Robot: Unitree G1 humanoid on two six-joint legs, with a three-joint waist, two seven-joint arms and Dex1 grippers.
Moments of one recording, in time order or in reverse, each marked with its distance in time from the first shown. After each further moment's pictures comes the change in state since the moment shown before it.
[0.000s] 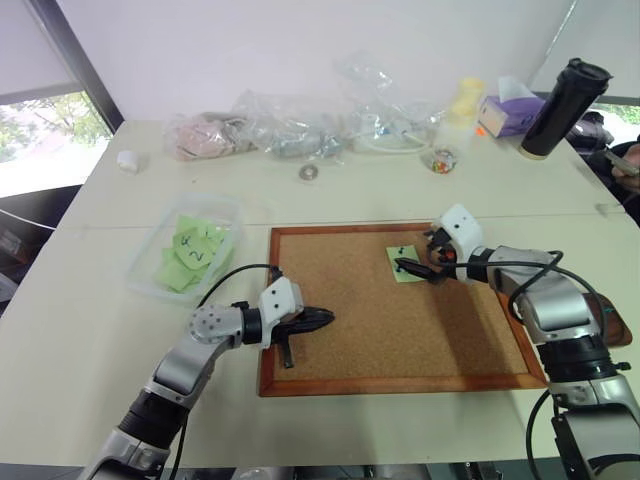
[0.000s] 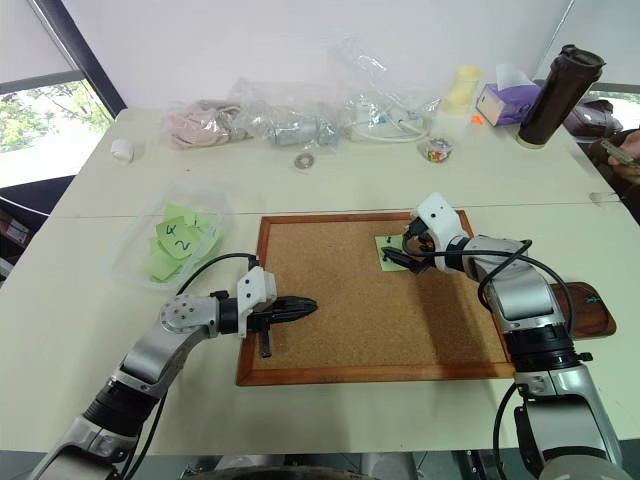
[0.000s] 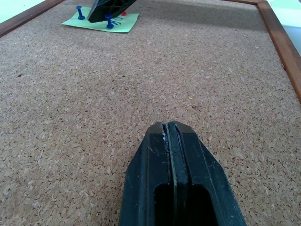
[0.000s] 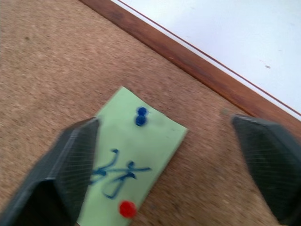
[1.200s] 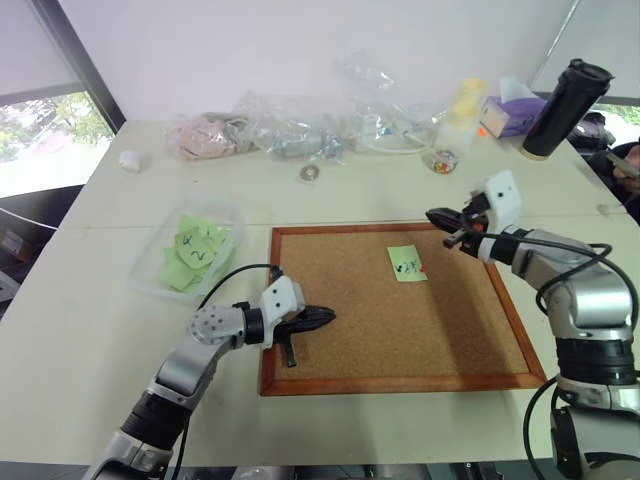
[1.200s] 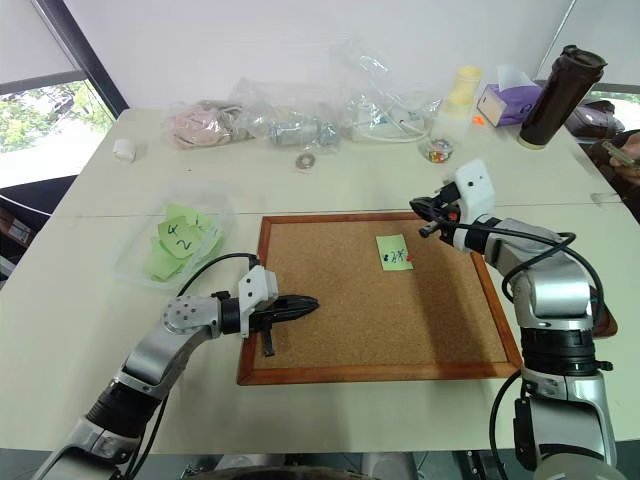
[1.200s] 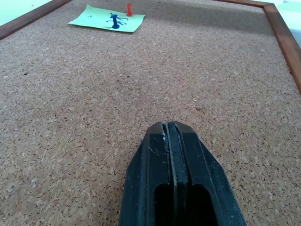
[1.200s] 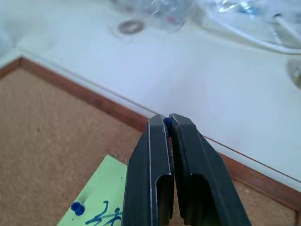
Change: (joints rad) left arm 0.006 -0.023 -0.001 -0.006 0.003 0.018 0.024; right arm 0.004 0.031 -0.263 -0.183 0.173 0.185 -0.105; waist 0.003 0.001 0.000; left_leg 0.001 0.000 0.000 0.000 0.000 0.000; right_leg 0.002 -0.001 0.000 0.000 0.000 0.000
